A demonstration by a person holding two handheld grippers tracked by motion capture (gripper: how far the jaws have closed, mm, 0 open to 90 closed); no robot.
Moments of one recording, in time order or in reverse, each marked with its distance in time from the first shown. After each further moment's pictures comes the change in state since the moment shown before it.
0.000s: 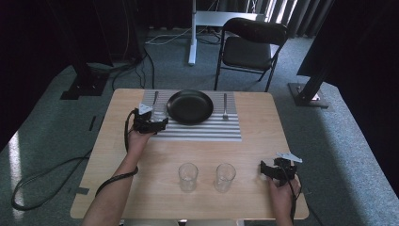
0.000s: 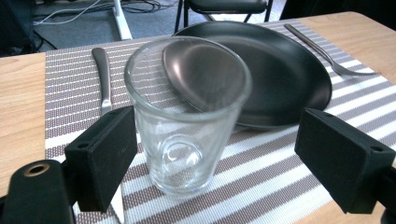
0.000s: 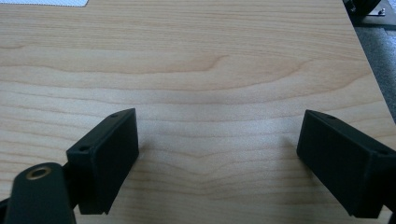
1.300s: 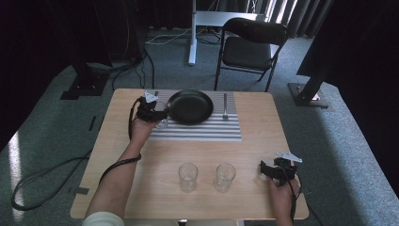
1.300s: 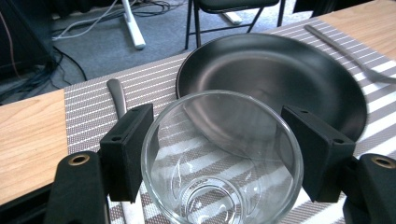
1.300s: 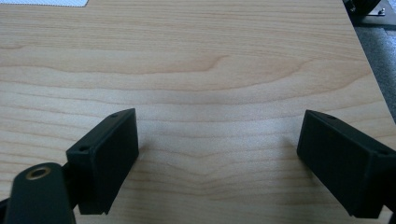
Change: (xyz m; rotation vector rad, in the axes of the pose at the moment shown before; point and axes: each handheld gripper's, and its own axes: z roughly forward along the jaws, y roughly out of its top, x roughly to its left) left arm 0.008 0.038 0.030 0.029 0.074 0.079; right arm 0.000 0.000 0.000 0.000 -0.001 0.001
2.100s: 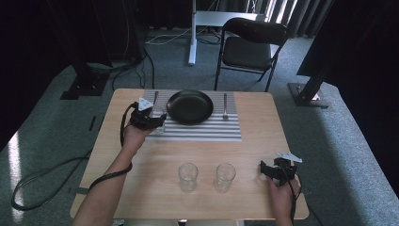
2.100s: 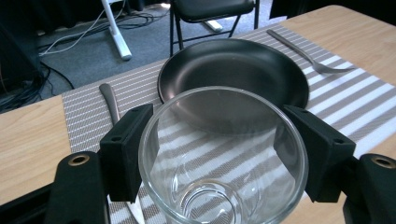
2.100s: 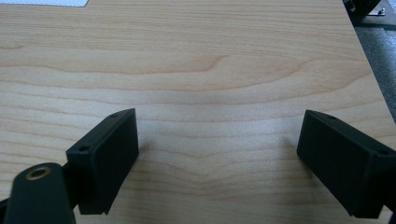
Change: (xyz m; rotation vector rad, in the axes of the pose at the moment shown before) left arm -0.008 -0.003 -0.051 -0.026 -0.060 0.041; right arm 0.000 0.000 0.000 0.000 0.000 0.000
